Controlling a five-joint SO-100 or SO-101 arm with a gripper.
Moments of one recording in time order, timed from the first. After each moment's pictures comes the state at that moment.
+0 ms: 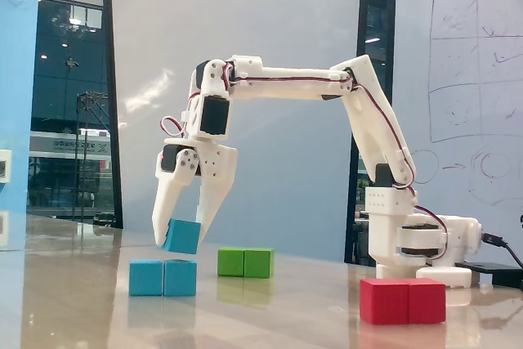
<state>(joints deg) 12.7 63.7 66.9 81.3 -13.9</state>
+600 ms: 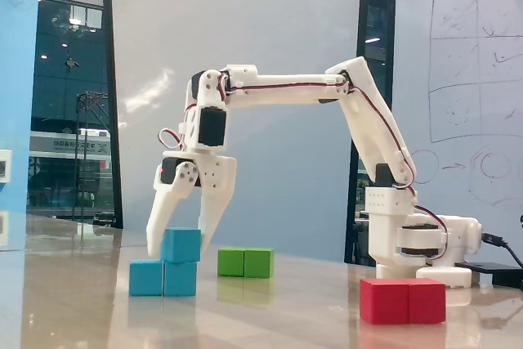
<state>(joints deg) 12.7 61.8 66.8 81.4 -13.9</state>
